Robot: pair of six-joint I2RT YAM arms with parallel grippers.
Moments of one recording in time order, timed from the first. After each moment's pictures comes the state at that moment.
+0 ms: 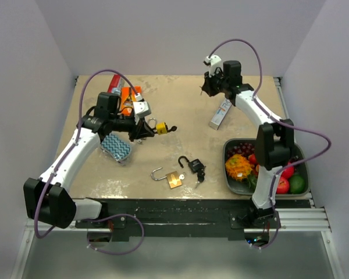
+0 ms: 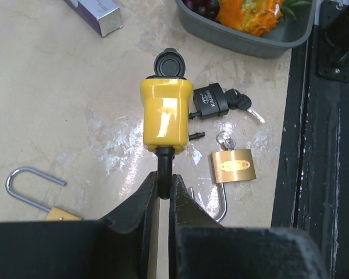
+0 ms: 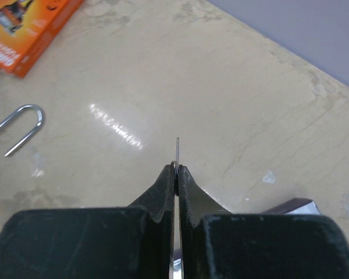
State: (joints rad) left arm -0.27 1.30 1.14 -0.60 0.93 0.56; right arm 0.24 1.92 1.65 -0.24 -0.38 -0.17
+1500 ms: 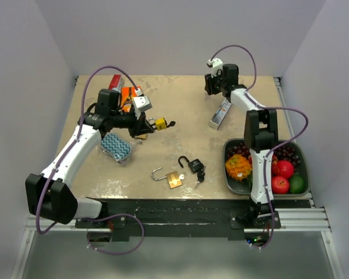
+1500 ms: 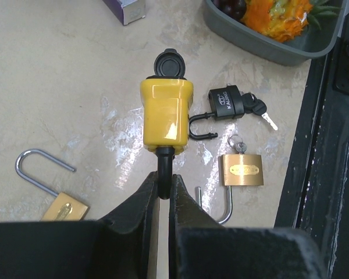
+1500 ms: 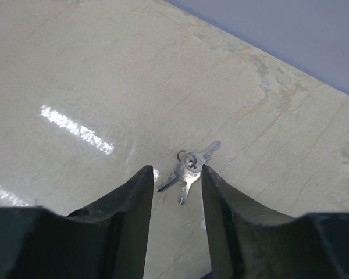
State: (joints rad) left arm -0.26 1.34 1.17 -0.59 0.85 0.47; right arm 0.17 2.37 1.95 -0.10 -0.24 -0.20
